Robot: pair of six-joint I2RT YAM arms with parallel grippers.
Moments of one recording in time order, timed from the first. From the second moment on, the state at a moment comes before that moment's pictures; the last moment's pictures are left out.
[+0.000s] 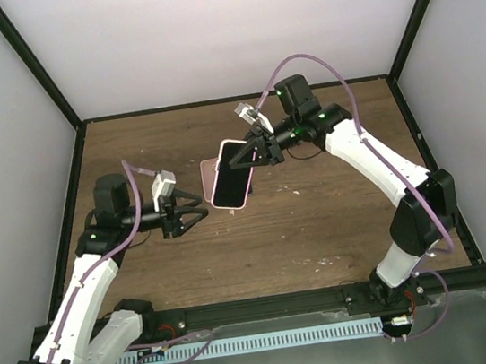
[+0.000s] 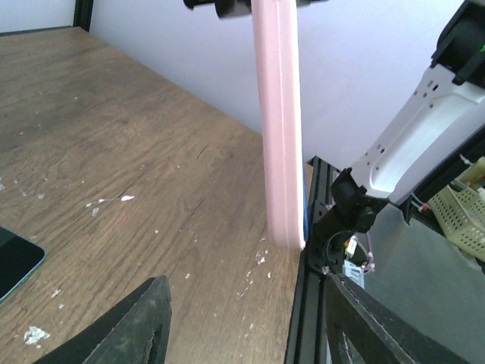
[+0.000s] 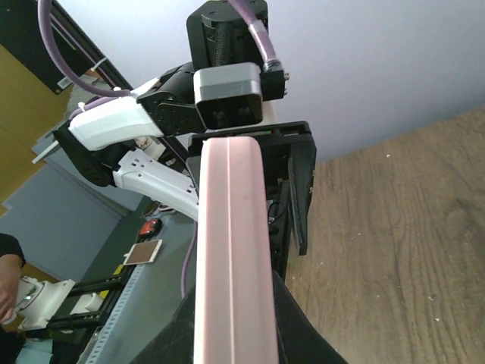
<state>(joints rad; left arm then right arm) -0.22 0.89 0.75 -0.40 1.12 0.04 0.49 1.63 1.55 -0.61 -1.37 -0.14</state>
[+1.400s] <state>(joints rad) -0.26 1.02 0.75 -0.20 1.18 -0.16 0.49 1.57 1.45 -0.51 -1.38 -0.12</state>
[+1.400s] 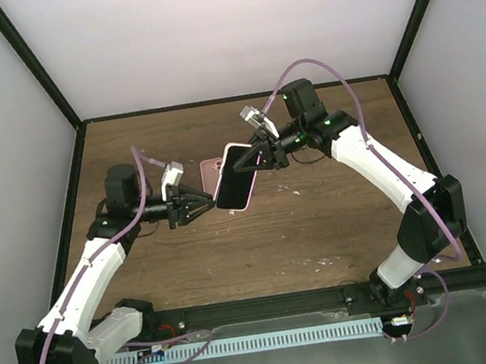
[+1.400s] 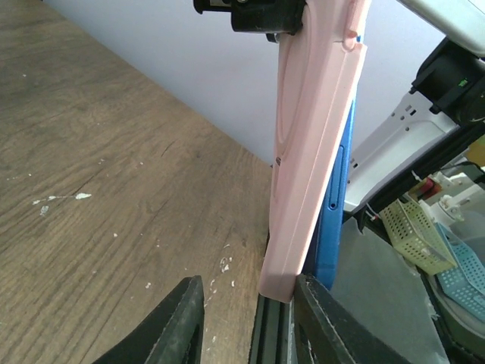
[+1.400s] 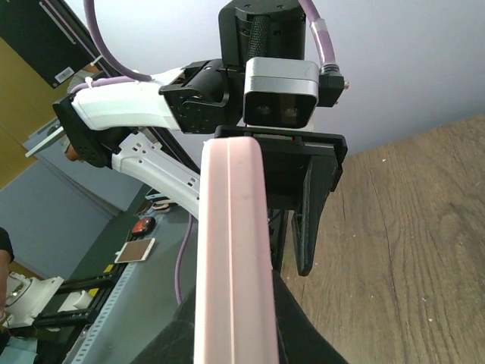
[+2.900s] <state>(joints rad) -0.13 1.07 0.70 0.20 1.23 -0.65 0.50 1.68 1.58 -0.46 -1.26 -0.03</state>
